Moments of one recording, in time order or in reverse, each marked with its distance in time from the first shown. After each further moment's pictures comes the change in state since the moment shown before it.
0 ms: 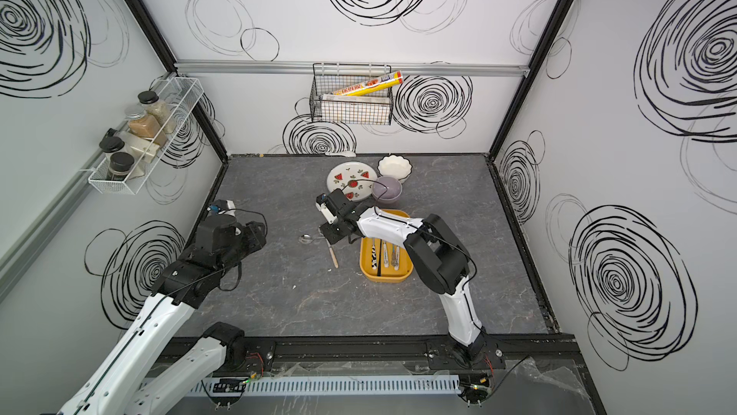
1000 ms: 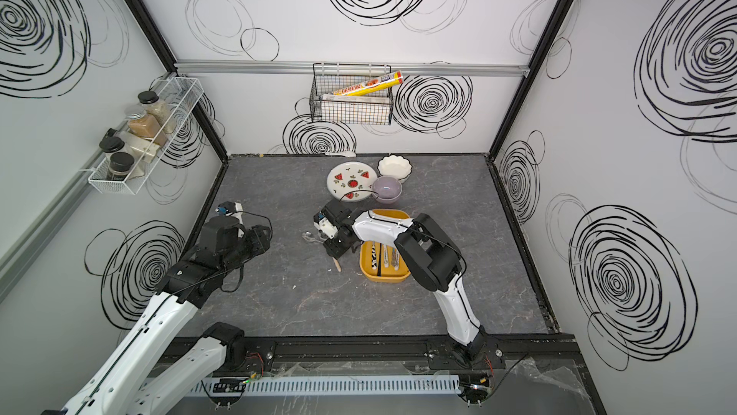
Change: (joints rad) left arm 0.021 0.018 -0.035 0.024 0.079 0.045; right arm 0.035 0.016 -0.063 -0.118 -0.117 -0.092
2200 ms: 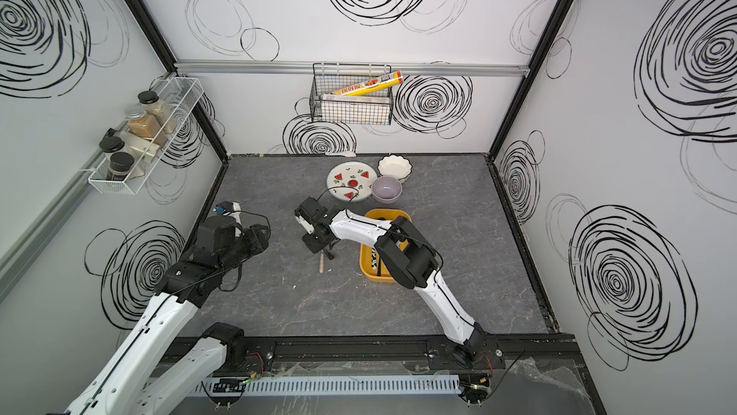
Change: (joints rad) left arm 0.037 -0.003 -0.007 0.014 0.033 0.011; right arm 0.068 0.222 0.357 -0.068 0.132 0.115
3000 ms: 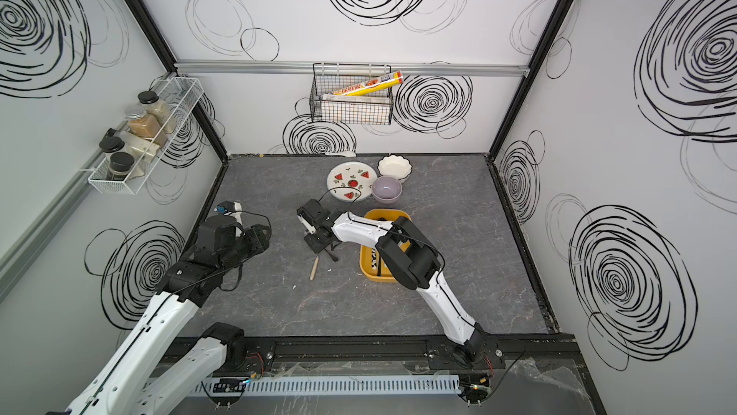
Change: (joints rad) left arm 0.003 0.007 -0.003 0.007 0.017 0.005; right arm 0.003 -0.029 -0.077 0.084 0.052 0.003
